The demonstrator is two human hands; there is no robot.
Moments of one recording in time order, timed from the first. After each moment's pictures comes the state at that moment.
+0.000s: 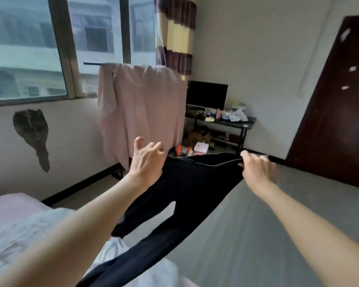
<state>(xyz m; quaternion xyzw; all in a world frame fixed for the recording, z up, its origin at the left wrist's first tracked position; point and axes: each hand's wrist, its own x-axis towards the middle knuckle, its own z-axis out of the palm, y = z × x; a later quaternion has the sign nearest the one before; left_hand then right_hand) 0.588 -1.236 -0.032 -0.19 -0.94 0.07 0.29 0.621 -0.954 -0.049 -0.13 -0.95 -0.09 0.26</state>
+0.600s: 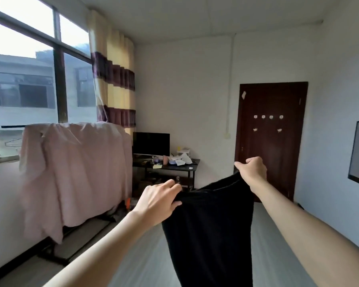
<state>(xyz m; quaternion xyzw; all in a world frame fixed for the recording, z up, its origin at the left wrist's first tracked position) 0.649 -1.025 0.060 -0.45 -0.84 -0.06 0.31 0.714 -0.777 0.109 -0.32 -0.74 0.41 0.42</state>
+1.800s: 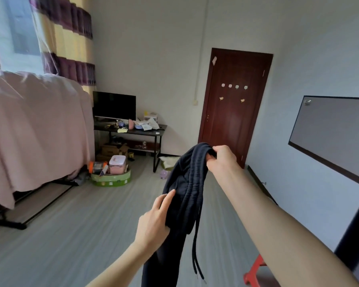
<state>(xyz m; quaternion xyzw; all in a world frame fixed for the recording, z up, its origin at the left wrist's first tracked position) 0.720 -0.960 -0.116 -0.42 -0.85 -0.29 0.15 0.777 -0.811 0.059 -0.32 -0.44 0.73 0.42</state>
